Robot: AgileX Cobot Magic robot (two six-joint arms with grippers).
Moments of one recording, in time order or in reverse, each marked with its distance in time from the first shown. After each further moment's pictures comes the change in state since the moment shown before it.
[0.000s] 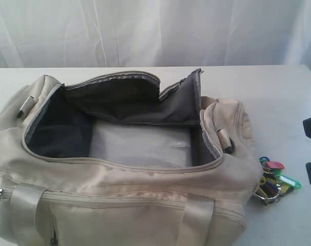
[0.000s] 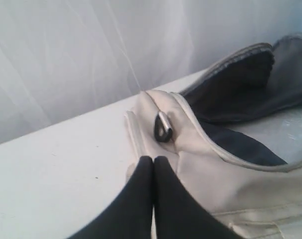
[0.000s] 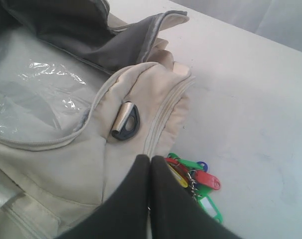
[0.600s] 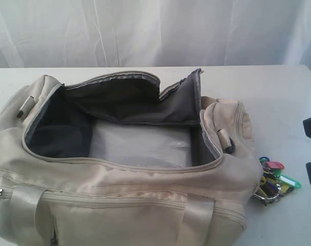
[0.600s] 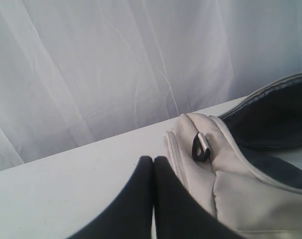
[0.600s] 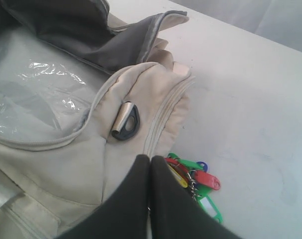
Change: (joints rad) left arm 0.120 -0.127 0.000 0.000 0.004 0.000; right arm 0.000 0.000 0.000 0.000 0.000 0.000
